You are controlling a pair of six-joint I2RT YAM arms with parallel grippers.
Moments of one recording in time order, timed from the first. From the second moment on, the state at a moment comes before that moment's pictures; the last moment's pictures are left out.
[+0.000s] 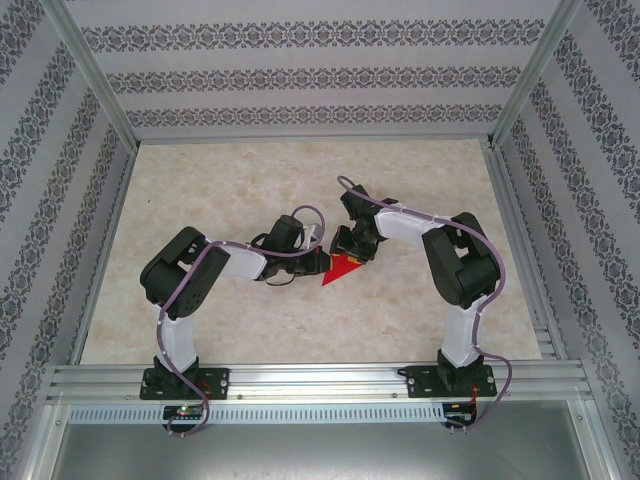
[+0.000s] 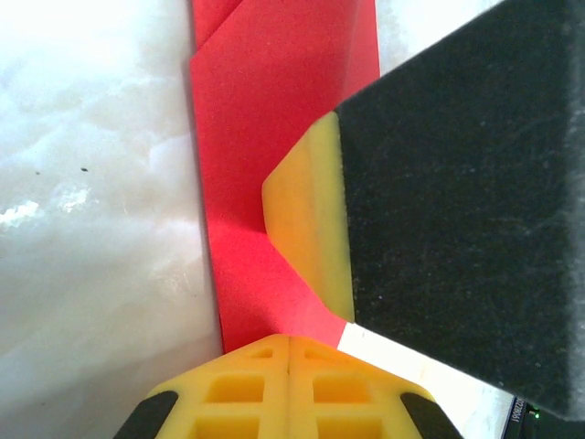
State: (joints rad) left arm -0.63 1.92 0.88 0.29 0.56 -0.73; right arm 0.50 1.96 1.22 -0.61 -0.25 0.73
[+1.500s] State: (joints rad) left arm -0.65 1.94 0.94 0.16 0.52 -0.71; right arm 0.50 1.93 1.24 -0.61 -0.29 0.73
